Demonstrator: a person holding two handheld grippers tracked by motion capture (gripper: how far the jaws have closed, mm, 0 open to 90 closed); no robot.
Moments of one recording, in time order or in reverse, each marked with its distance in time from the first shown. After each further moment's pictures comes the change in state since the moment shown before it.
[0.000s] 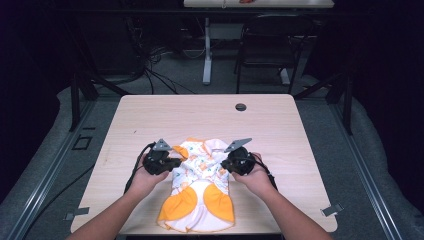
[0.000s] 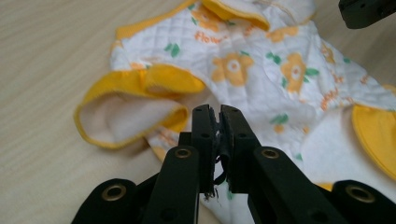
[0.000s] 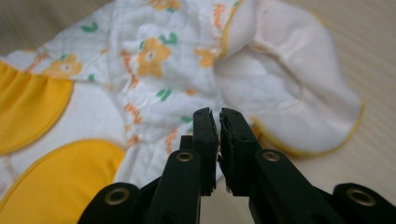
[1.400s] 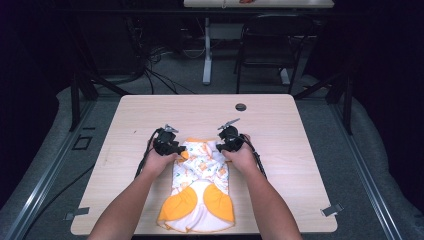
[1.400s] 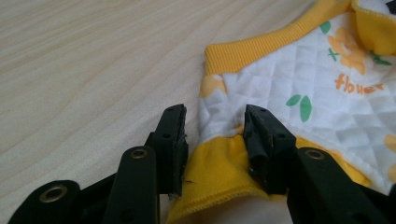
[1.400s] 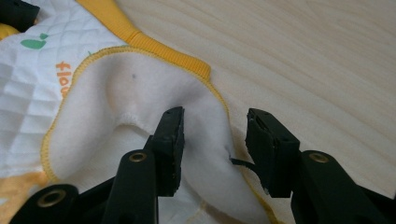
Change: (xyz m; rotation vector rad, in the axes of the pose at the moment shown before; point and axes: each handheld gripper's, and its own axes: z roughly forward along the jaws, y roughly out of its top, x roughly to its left) left arm 0.049 0.022 0.064 0.043 0.139 -0.098; right arm -0.054 0.040 0.068 0.073 -0.169 0.162
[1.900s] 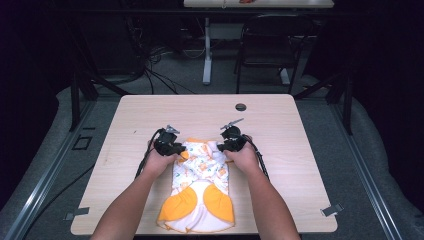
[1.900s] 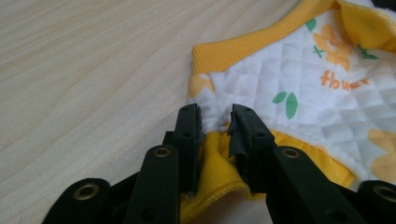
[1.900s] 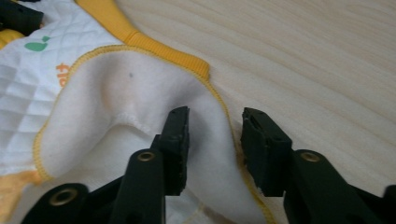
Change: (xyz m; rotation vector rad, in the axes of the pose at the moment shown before) left arm -0.003 0.000 0.000 0.002 -0.035 0.026; right arm -0.008 -0.005 0.002 -0.005 0.061 0.045
